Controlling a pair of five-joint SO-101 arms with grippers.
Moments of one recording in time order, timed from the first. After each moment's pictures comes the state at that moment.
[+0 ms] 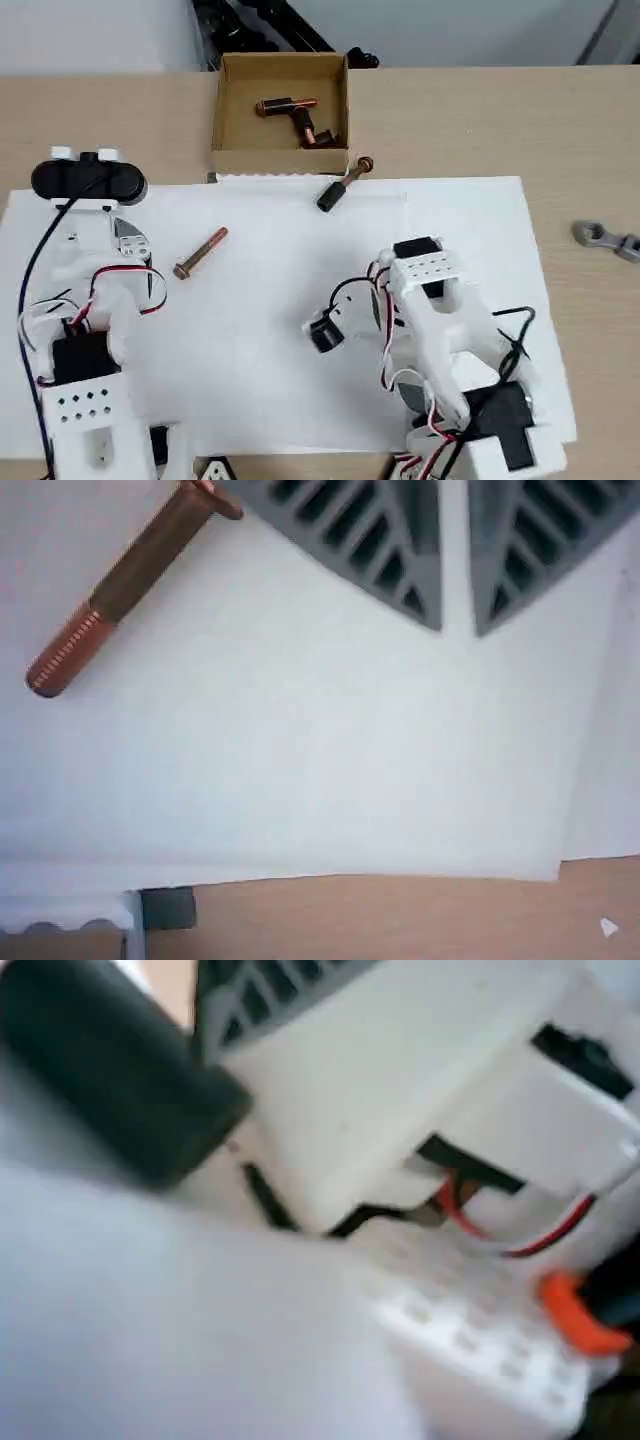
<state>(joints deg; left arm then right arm) -16.2 -58.2 53.6 52.6 -8.2 -15.6 -3.9 40.6 96.6 57.7</state>
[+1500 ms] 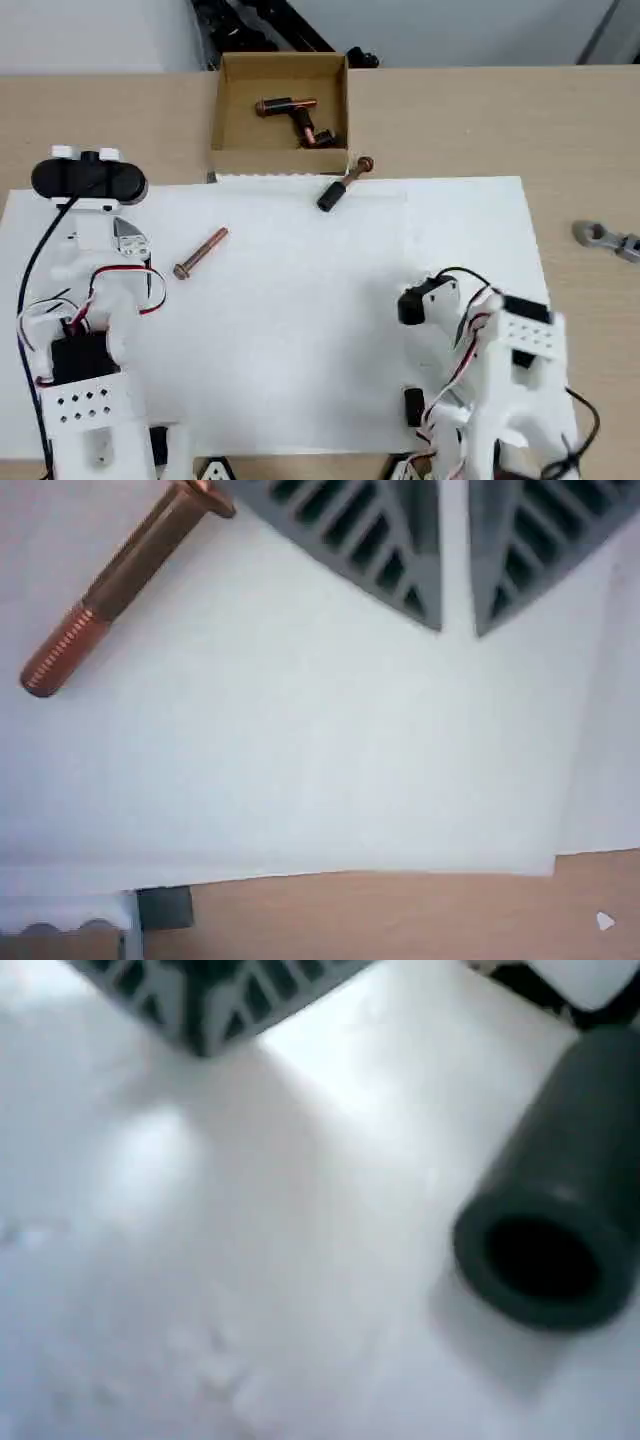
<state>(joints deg) -16.2 -58.2 53.5 52.6 -9.0 11.1 -30.2 63.3 73.0 49.9</state>
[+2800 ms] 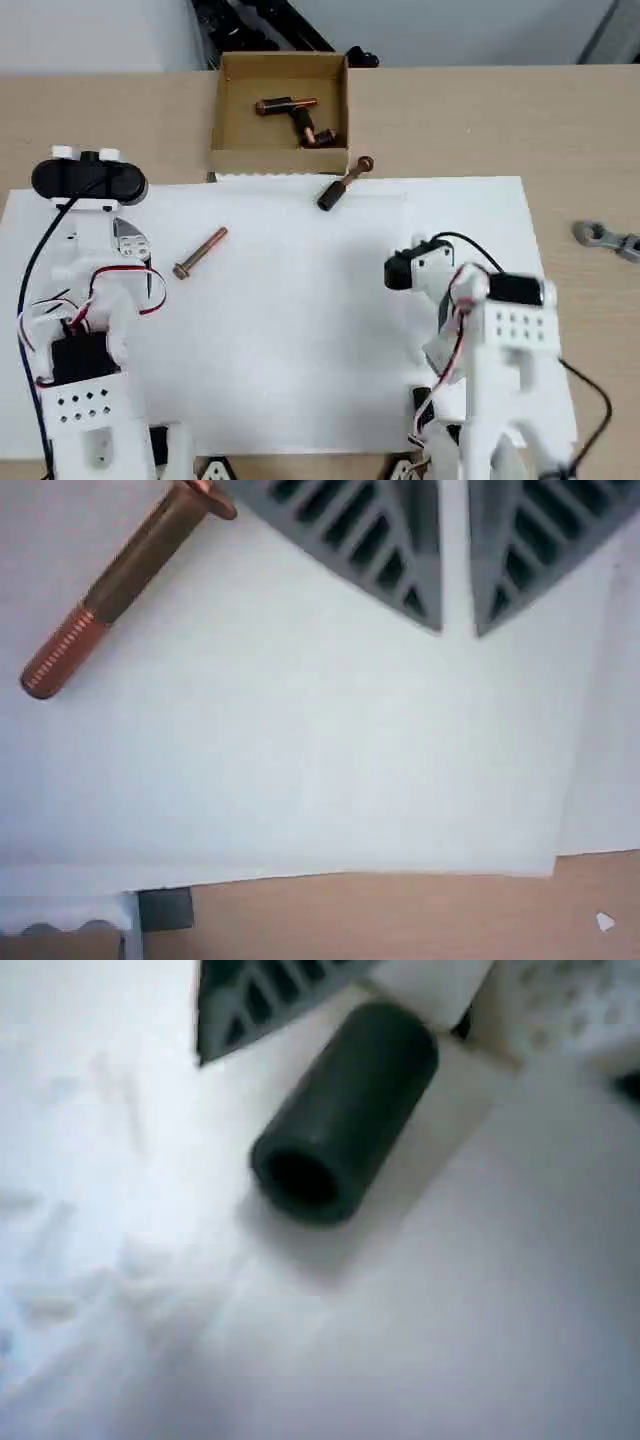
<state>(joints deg) -16.2 -58.2 53.5 52.6 -9.0 2.8 -32.7 46.8 91.6 37.6</state>
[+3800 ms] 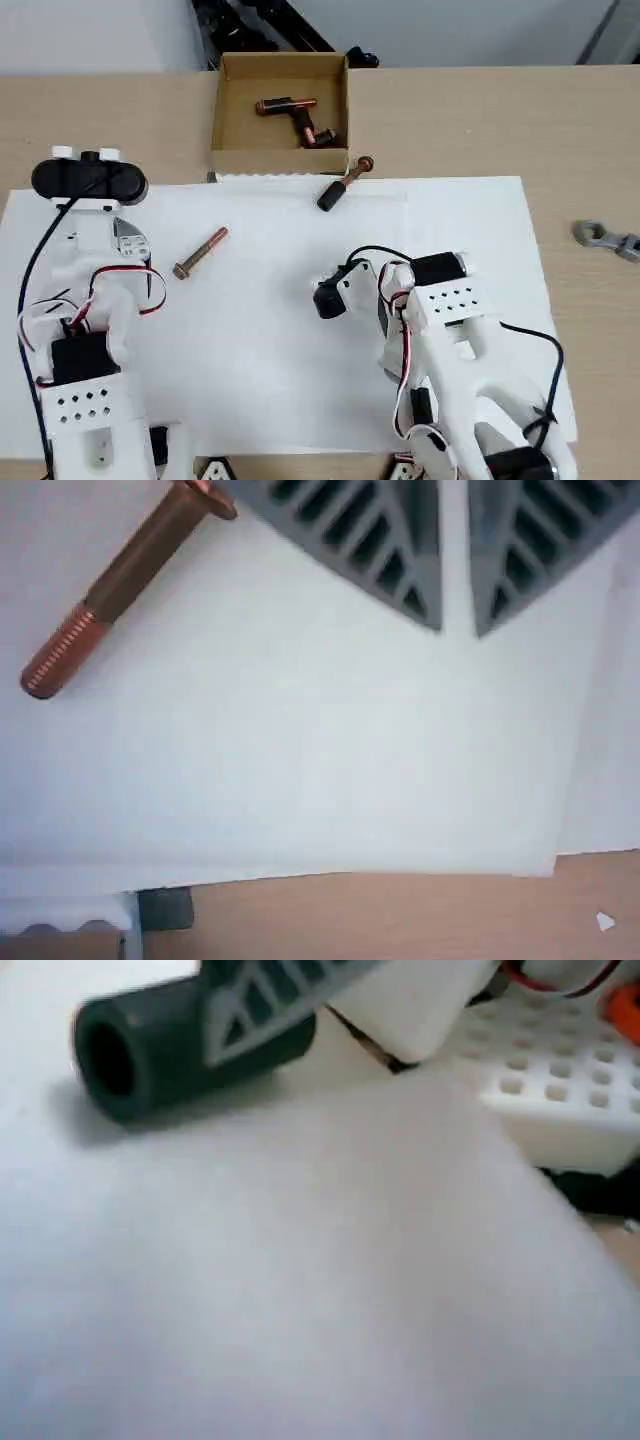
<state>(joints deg) -16.2 -58.2 53.5 52.6 -9.0 -16.3 -24.5 45.2 90.5 38.3</state>
